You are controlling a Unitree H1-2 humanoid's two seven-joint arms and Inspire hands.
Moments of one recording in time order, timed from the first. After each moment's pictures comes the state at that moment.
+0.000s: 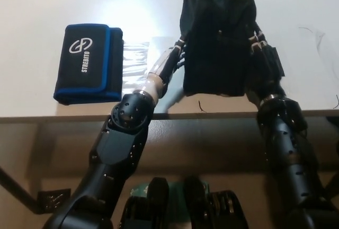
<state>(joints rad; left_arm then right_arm) -0.86 -0.03 -0.06 0.83 0.02 -0.08 -0.09 -0.84 0.02 -0.34 0.91 0.56 -0.12 0.29</state>
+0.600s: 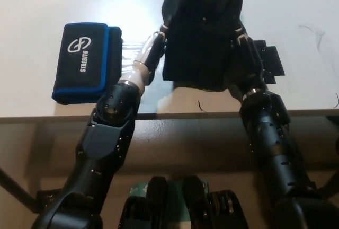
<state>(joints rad) -0.85 0.02 -0.02 0.74 -0.01 -0.12 -0.11 -0.91 0.07 -0.37 0.99 0.64 -0.12 0.38</state>
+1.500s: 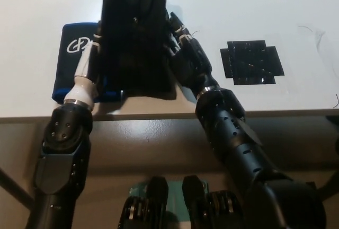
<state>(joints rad) -0.66 0.12 0.11 0.46 -0.08 -0.11 -0.10 -1.04 0.17 -0.31 1.23 0.57 -0.20 0.39</state>
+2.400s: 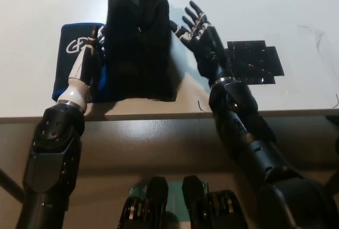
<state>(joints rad) -0.66 0.15 0.09 0.50 -0.11 -0.06 -0.15 -1.02 0.10 -0.14 1.14 0.29 -0.39 0.11</state>
